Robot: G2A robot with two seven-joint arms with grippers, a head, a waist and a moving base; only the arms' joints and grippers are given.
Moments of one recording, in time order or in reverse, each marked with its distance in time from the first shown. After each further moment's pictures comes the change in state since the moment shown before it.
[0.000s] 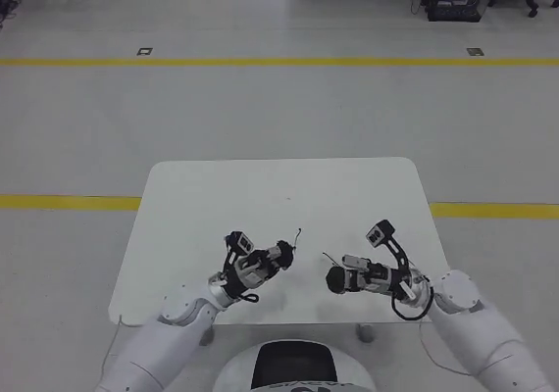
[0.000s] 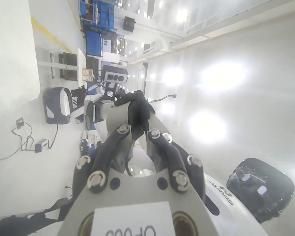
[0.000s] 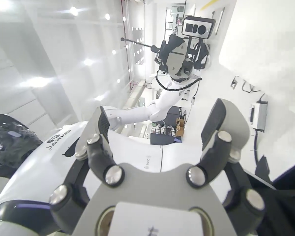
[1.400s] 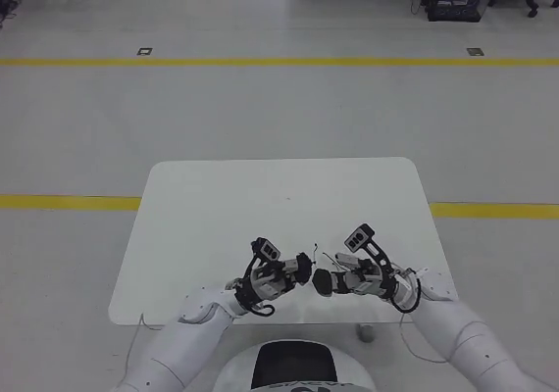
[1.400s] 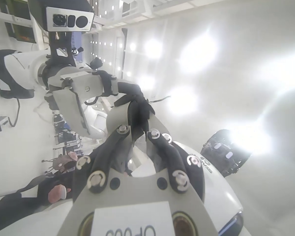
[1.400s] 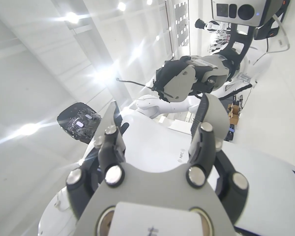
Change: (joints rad) left arm -0.025 -0.105 0.020 0.093 -0.101 -0.006 -0.224; right arm 0.155 -0.088 -0.182 0.250 0.360 0.025 0.248
